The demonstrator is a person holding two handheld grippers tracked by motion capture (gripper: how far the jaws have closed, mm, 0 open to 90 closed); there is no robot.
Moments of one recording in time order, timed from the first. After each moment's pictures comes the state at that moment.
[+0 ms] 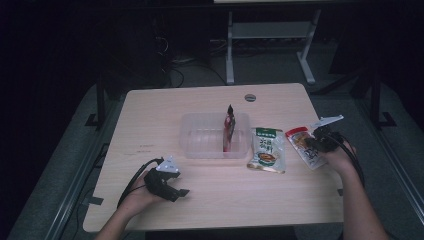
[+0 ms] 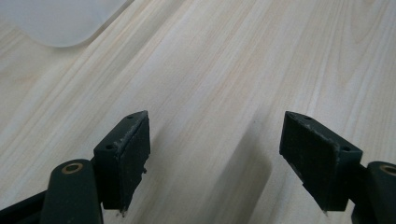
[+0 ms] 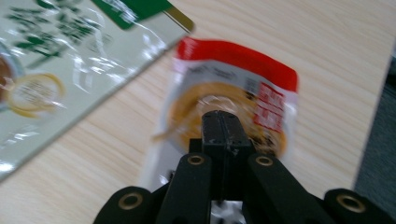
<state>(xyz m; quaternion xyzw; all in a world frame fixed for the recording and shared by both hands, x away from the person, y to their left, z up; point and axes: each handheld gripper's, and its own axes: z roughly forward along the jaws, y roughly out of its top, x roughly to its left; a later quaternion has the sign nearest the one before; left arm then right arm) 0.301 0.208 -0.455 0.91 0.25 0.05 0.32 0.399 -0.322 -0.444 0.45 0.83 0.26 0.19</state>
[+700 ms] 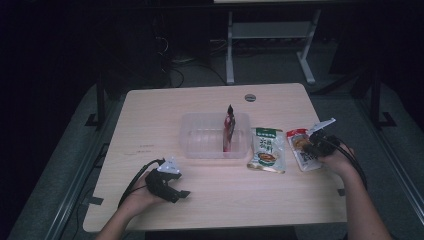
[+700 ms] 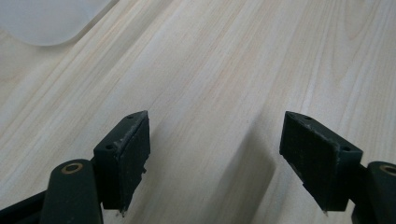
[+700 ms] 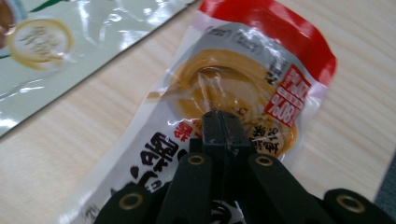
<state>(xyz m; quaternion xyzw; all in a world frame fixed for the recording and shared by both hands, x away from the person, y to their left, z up) 0.301 0.206 -0.457 0.92 0.24 0.04 0.32 0.393 -0.309 -0.452 0.42 0.87 0.21 0.16</state>
